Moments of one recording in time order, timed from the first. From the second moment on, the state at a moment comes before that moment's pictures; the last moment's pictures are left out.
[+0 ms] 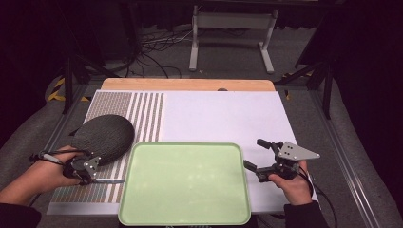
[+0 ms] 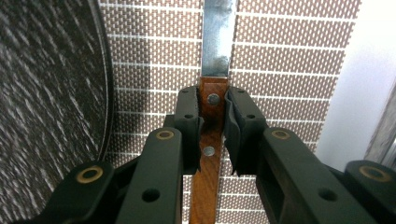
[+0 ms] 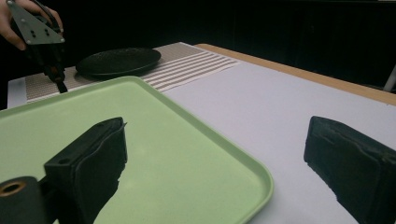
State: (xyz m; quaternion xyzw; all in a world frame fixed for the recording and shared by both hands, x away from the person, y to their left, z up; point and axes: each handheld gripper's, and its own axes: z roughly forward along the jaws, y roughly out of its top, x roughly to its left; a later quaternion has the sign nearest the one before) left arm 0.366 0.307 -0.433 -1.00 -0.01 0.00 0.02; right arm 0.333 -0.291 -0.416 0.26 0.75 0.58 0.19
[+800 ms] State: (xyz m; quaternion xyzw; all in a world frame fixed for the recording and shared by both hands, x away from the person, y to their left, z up) left arm 0.359 0.315 -0.407 -1.00 -0.07 0.02 0.01; right arm 0.332 -0.290 -0.415 0.26 0.74 0.59 0.18
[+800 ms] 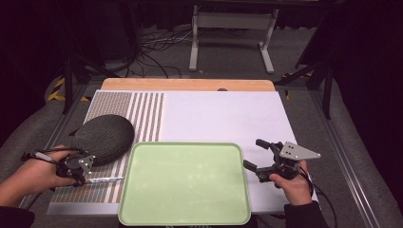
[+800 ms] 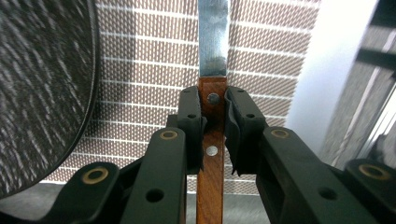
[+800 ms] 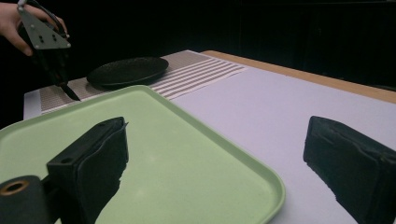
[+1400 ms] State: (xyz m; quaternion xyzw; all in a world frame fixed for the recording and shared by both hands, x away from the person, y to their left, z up) left arm 0.355 0.306 -0.372 -0.97 -0.24 0.05 -0.06; right arm 0.332 -0.293 -0.414 0.27 0.74 0.59 0.18
